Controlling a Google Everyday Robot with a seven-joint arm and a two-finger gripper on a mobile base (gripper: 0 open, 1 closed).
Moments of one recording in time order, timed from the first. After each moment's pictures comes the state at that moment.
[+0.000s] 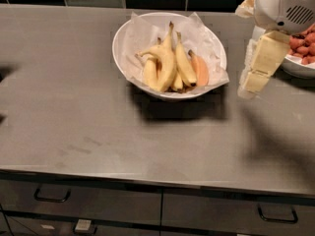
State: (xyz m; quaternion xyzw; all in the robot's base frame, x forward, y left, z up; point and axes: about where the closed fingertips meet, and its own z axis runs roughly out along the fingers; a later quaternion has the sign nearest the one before) arm 0.491 -0.162 1.006 -0.64 0.74 -0.02 0.21
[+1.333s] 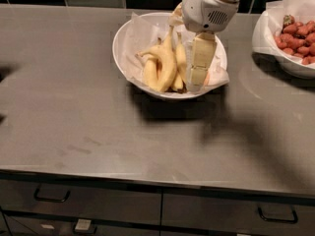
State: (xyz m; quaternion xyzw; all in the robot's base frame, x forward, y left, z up) arm 0.541 -0.055 0.973 -0.75 0.63 0.04 0.19
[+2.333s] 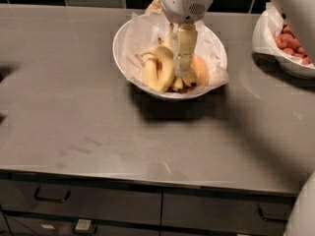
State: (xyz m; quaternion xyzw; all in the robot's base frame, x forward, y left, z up) arm 0.591 -0.022 0.970 -0.82 0.54 0.03 0.20
